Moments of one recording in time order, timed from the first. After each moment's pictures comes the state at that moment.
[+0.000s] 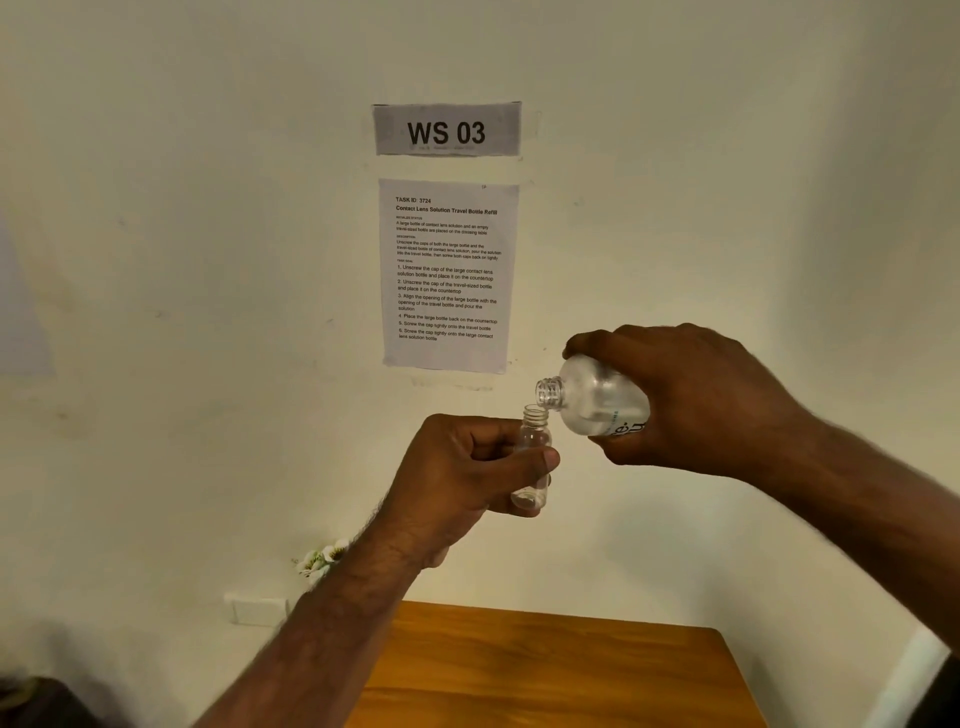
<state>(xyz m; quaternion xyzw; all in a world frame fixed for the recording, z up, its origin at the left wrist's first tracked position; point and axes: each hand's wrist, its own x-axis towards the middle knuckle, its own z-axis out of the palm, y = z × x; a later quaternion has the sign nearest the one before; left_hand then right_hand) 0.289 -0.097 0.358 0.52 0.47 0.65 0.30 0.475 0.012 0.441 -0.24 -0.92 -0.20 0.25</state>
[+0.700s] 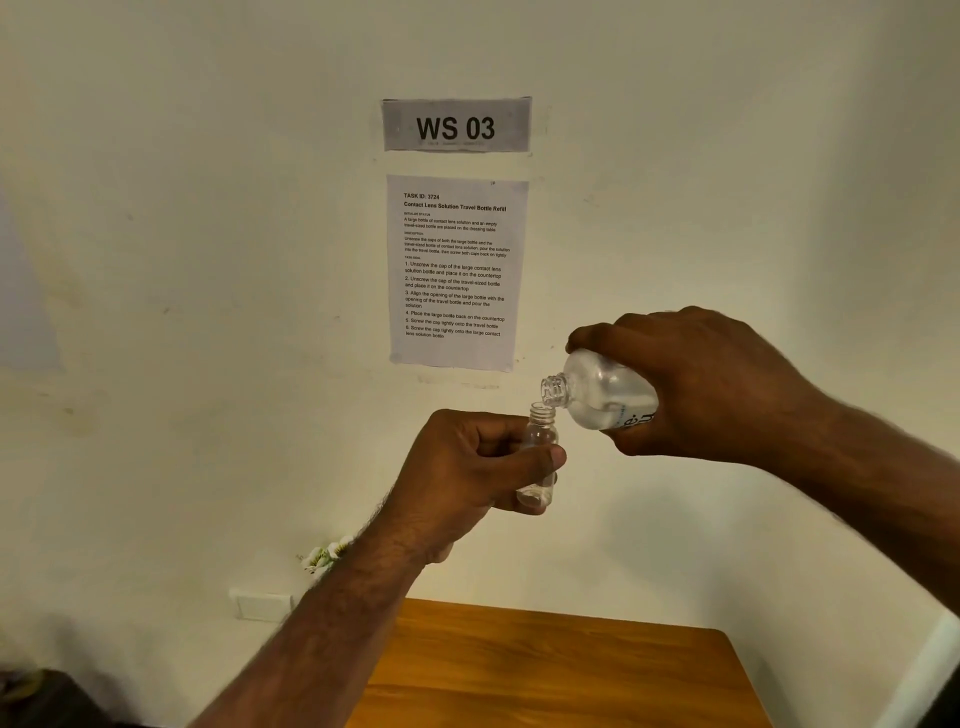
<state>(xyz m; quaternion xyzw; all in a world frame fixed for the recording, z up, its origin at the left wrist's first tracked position) 0.283 -0.096 0.358 0.51 0.49 0.64 0.30 0.469 0.017 0.450 -0.20 -0.92 -0.24 0.24</state>
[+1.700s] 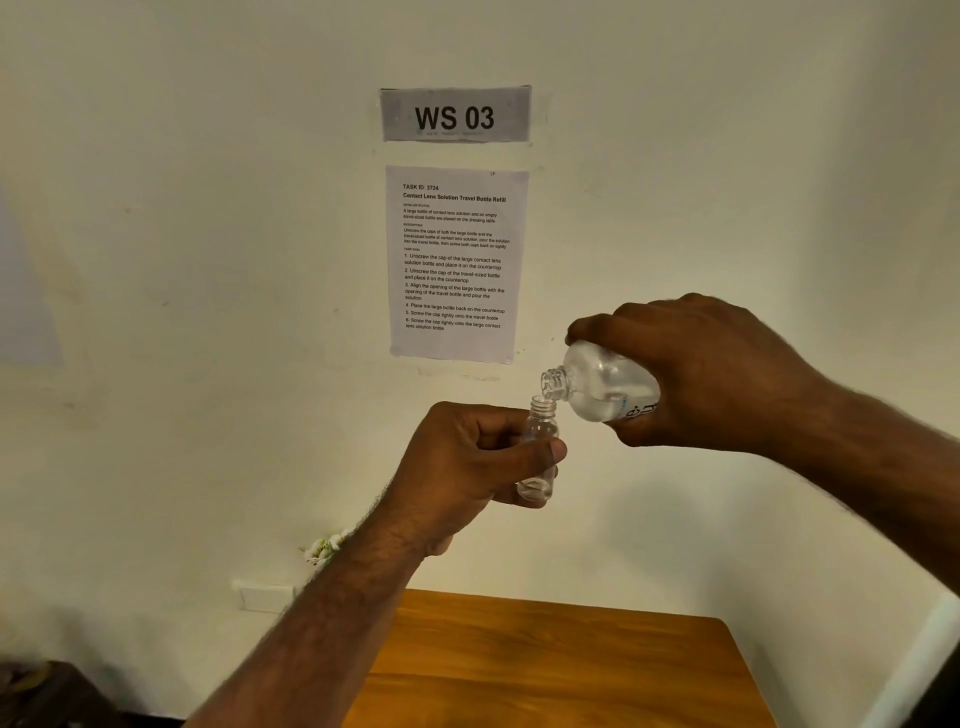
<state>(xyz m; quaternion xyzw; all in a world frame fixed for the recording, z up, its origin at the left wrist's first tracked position) 0.282 -0.098 0.357 0.51 0.49 0.63 0.30 0.471 0.017 0.451 -0.17 -0.92 -0.25 0.25</state>
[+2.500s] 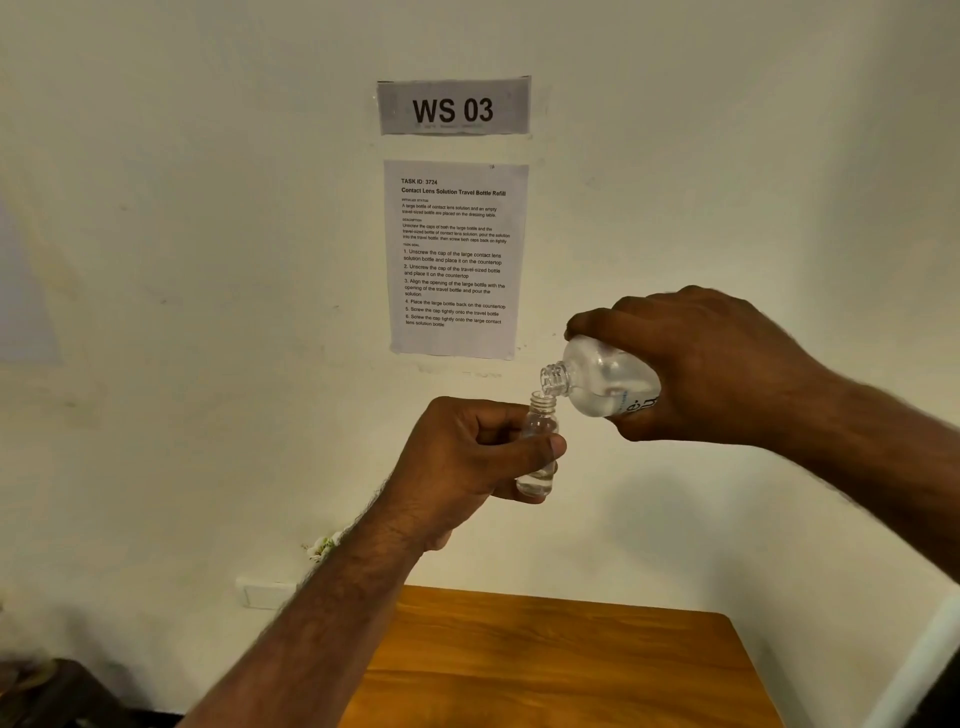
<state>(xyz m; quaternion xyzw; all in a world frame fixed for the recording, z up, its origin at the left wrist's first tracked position) 0.279 -0.098 0.358 0.51 0.50 0.63 0.30 0.469 0.021 0.449 -0.15 -0.92 -0.25 0.26</state>
